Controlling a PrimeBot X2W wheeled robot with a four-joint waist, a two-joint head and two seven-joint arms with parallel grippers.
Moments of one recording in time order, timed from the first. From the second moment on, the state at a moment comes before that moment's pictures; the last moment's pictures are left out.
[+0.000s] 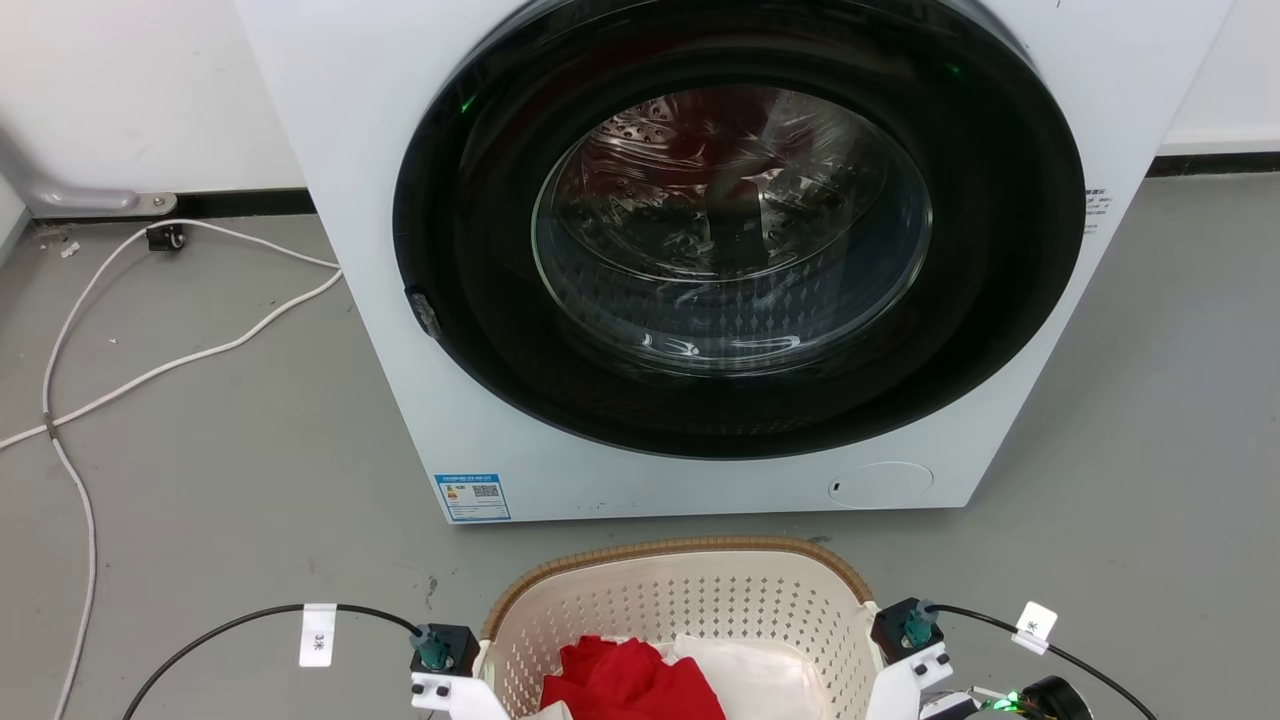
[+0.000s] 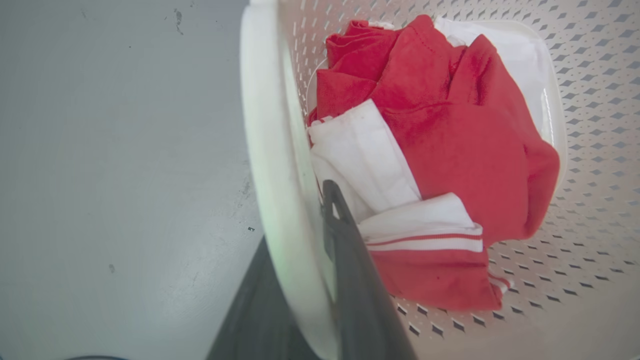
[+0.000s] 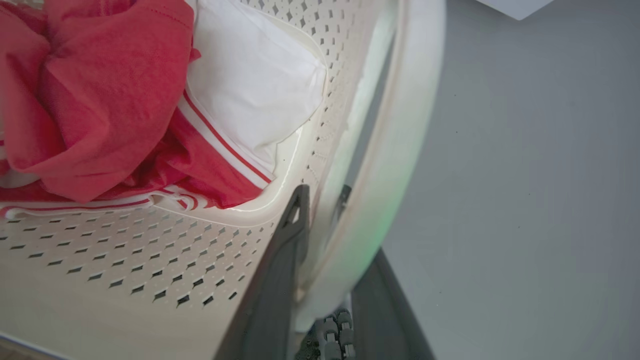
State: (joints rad) left arm -0.45 0.13 -0.78 1.23 -0.78 -0.12 0.13; right arm -0.49 -0.06 0.76 1.29 0.45 0.13 0.16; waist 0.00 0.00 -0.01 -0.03
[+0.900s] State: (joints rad) left arm -0.46 0.14 -0.86 1.24 -0.86 -0.13 0.11; right arm -0.49 -0.06 0.80 1.29 0.51 0.13 0.16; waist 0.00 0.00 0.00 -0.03
